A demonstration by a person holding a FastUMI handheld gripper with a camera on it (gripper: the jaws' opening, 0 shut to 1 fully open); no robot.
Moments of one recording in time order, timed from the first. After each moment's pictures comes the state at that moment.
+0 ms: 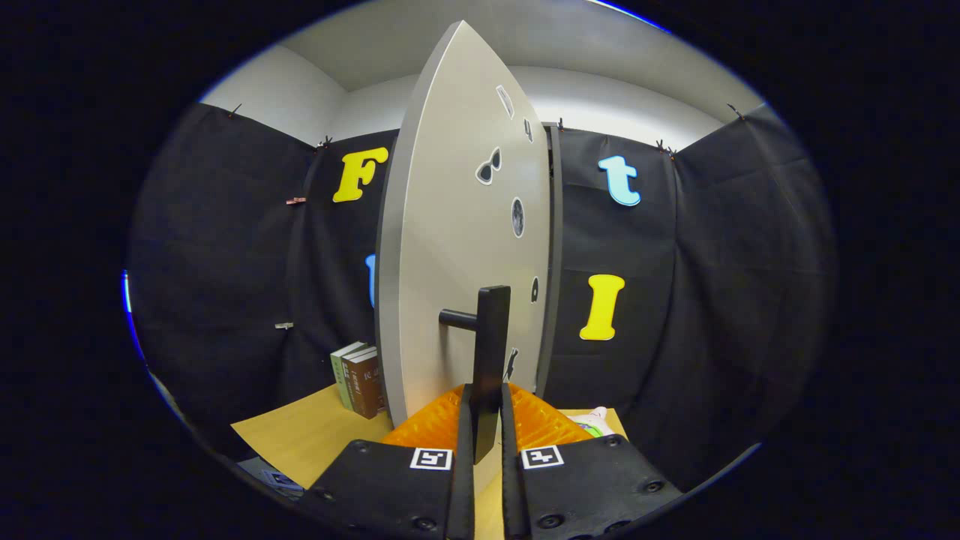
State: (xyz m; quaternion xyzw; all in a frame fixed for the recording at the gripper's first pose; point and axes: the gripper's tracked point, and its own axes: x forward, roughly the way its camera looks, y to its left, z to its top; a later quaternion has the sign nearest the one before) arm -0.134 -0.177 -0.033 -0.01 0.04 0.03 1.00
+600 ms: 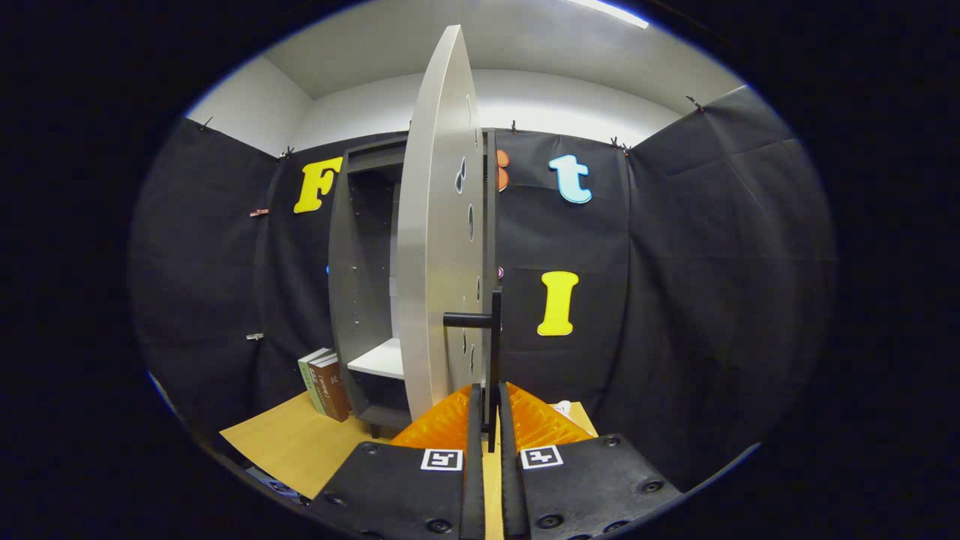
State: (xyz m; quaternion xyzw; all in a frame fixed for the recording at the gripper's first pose) arm -0.163 -0.234 -0.028 0.01 0.03 -0.02 1.00
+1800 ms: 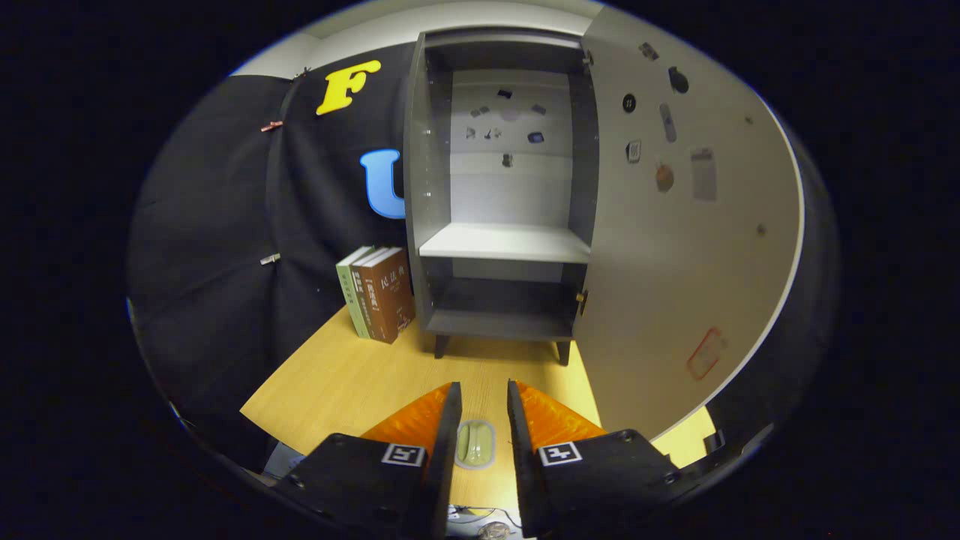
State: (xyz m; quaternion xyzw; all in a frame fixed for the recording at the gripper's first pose) arm -0.145 -0.016 -0.231 0.02 0.25 -0.02 0.97
